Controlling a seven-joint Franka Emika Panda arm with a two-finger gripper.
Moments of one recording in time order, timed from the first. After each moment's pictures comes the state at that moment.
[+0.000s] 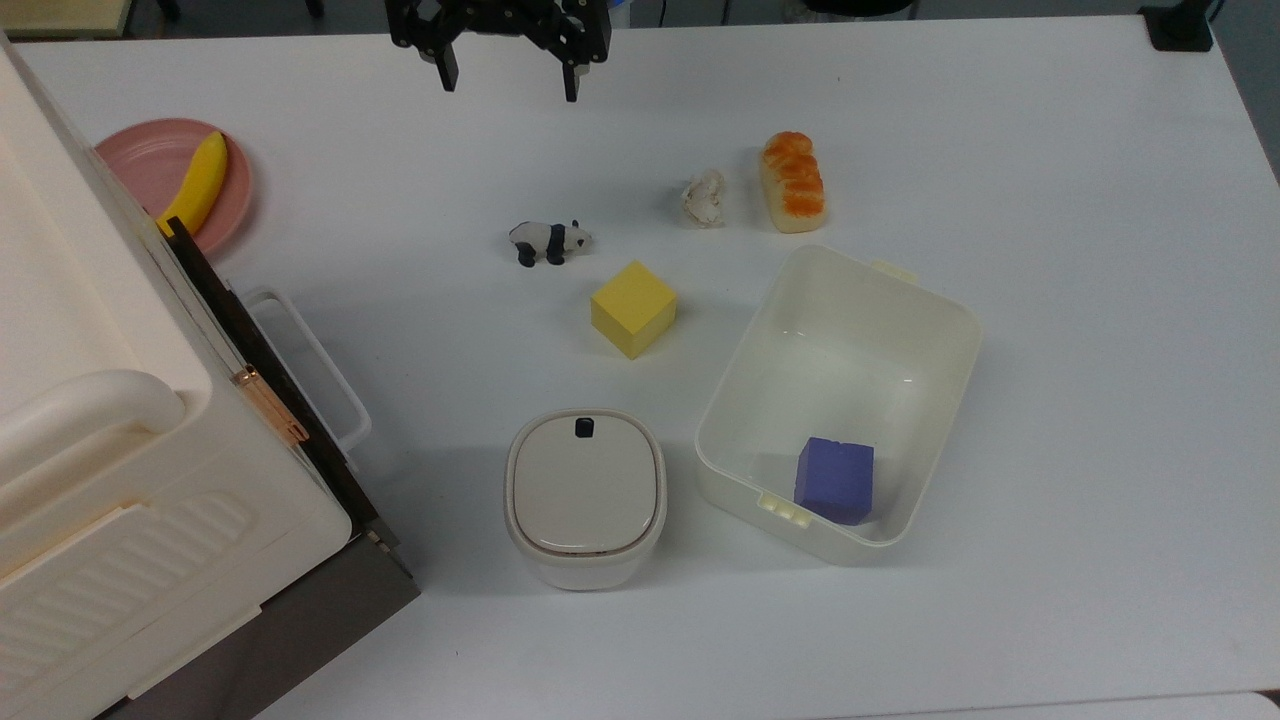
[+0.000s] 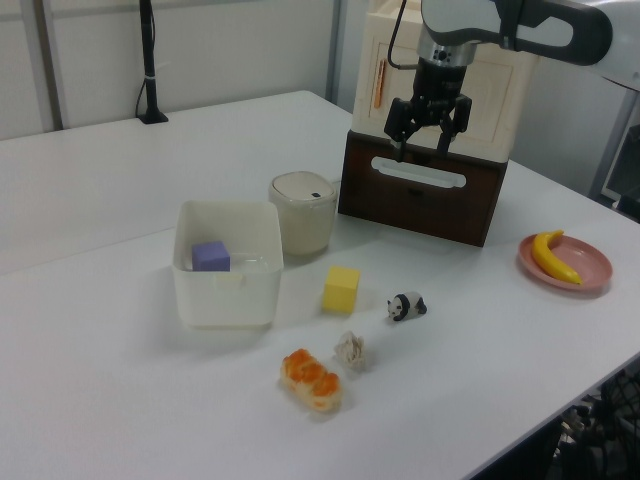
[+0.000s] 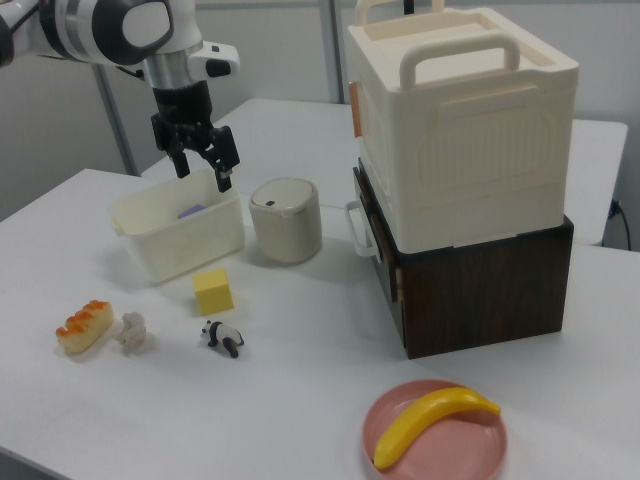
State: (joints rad) arm 0.09 0.08 -0.11 -1.55 0.03 1.66 0.09
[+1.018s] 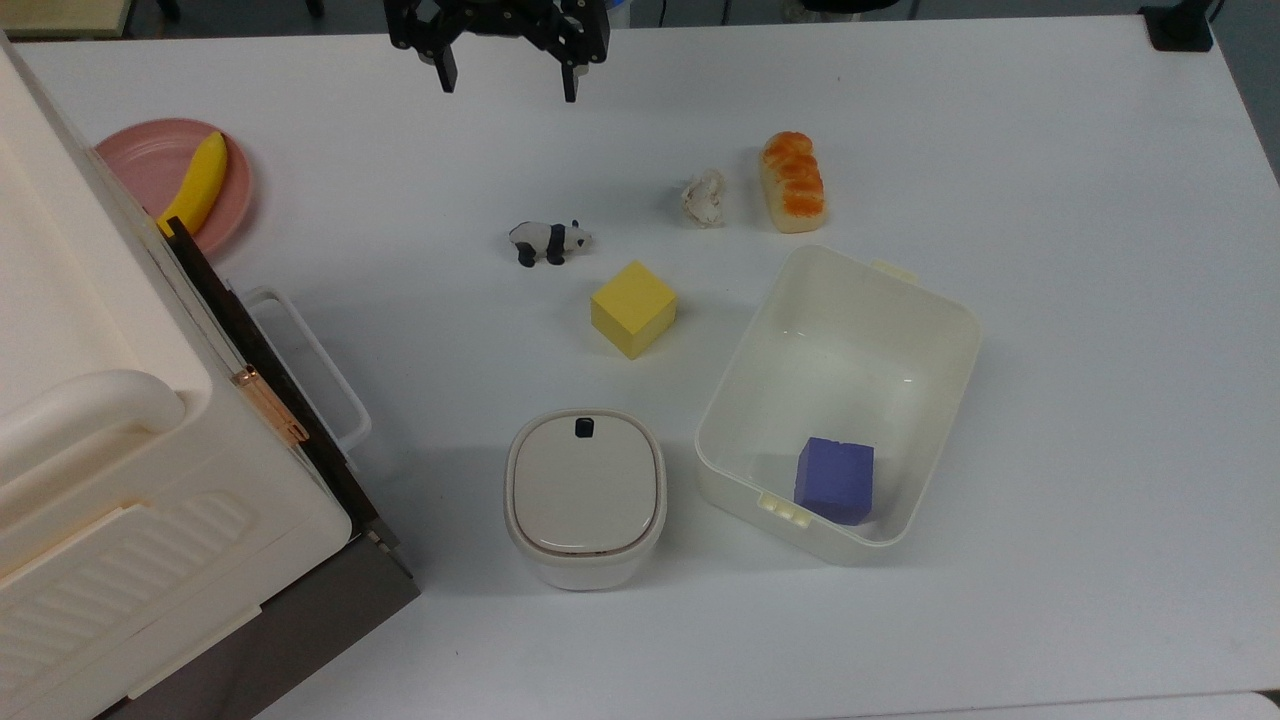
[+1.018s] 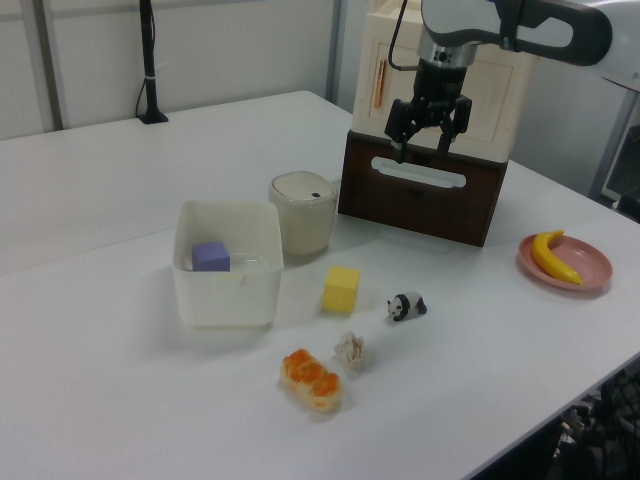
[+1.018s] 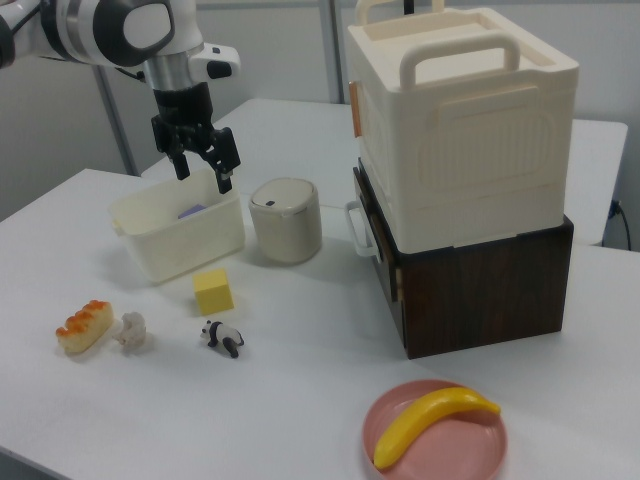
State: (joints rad) arm 0.09 0.08 -0.11 -1.56 0.03 1.66 0.08
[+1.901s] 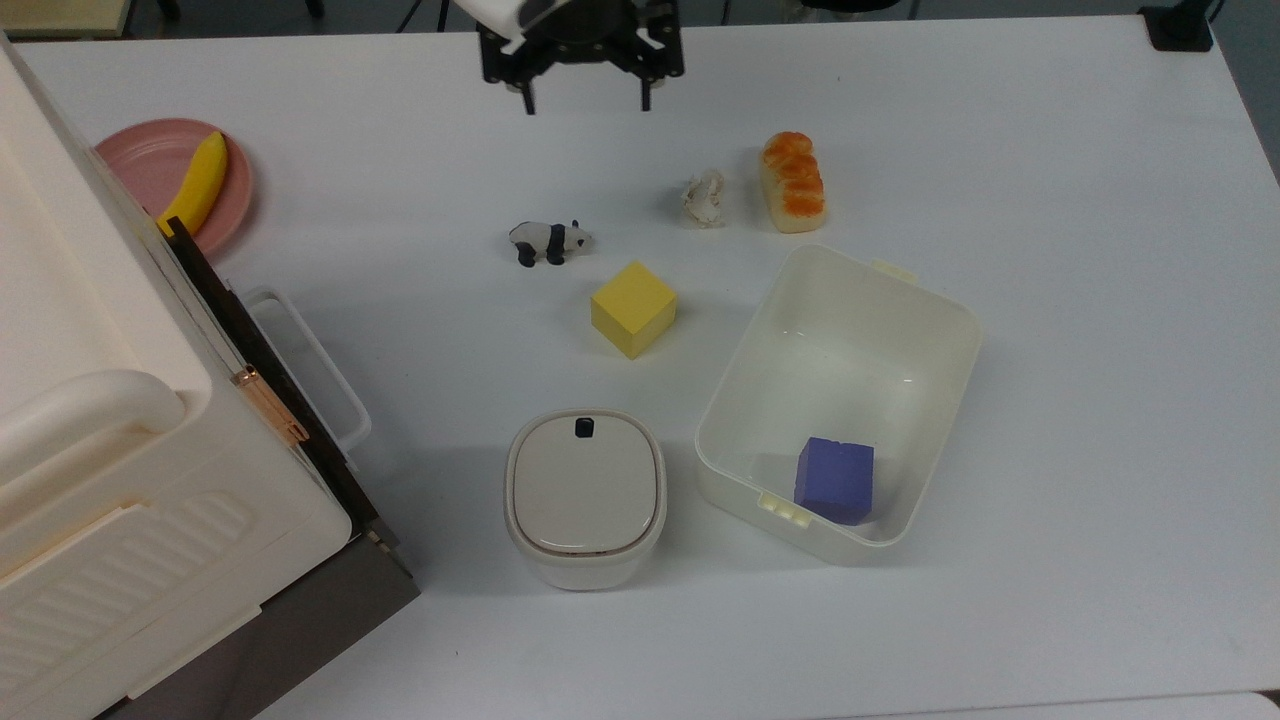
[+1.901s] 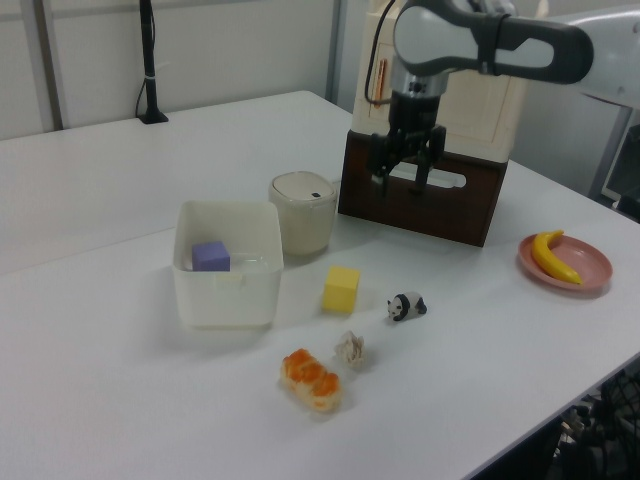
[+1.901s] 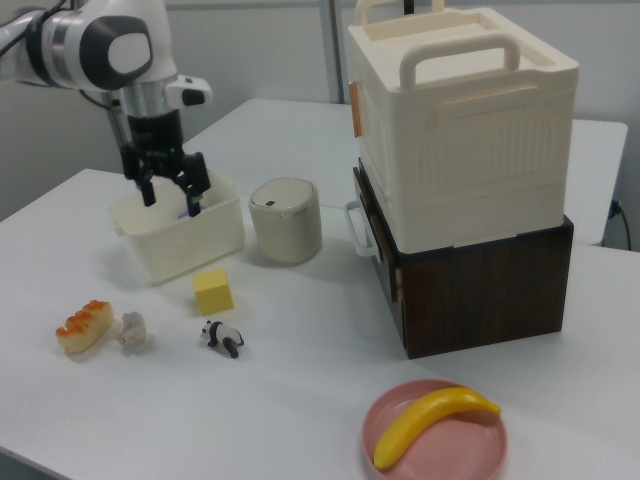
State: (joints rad) arm 0.19 0.08 -0.10 -1.65 0.03 1.65 0.04
